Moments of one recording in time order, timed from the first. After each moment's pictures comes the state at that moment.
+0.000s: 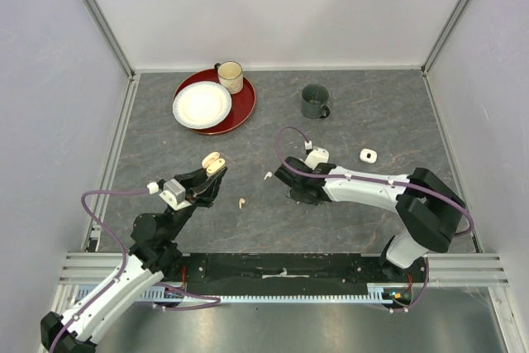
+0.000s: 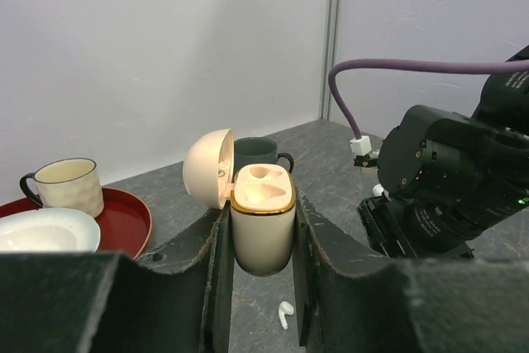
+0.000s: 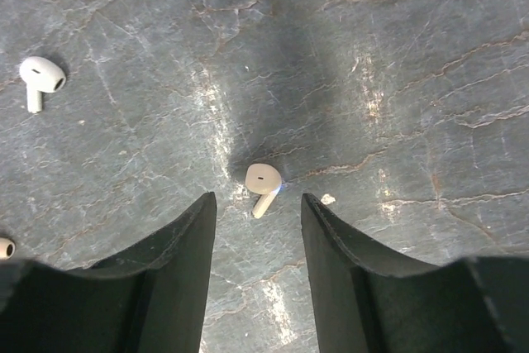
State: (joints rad) left arm -0.67 0.20 0.05 0.60 0.03 -0.01; right arm 0.95 1.59 0.94 -0.58 0.46 1.17
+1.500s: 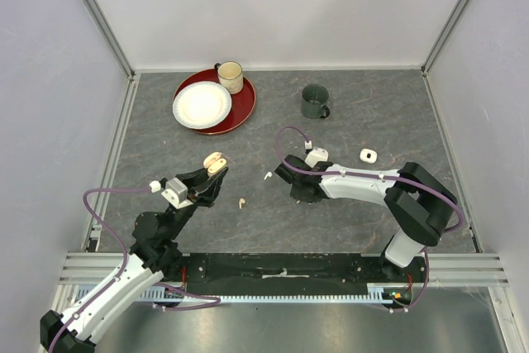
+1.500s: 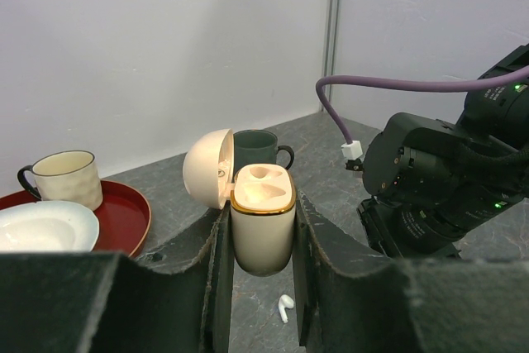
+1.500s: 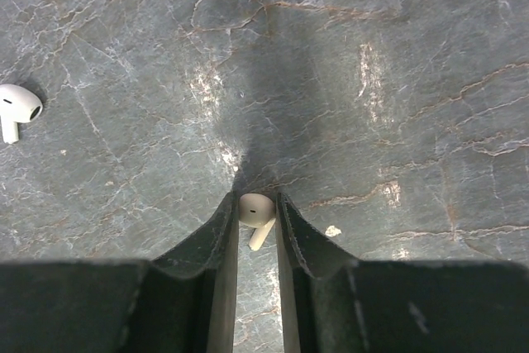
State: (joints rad) left arm -0.67 0.22 0.05 0.60 0.03 -0.01; right arm 0.91 1.66 0.93 -0.51 0.42 1.16
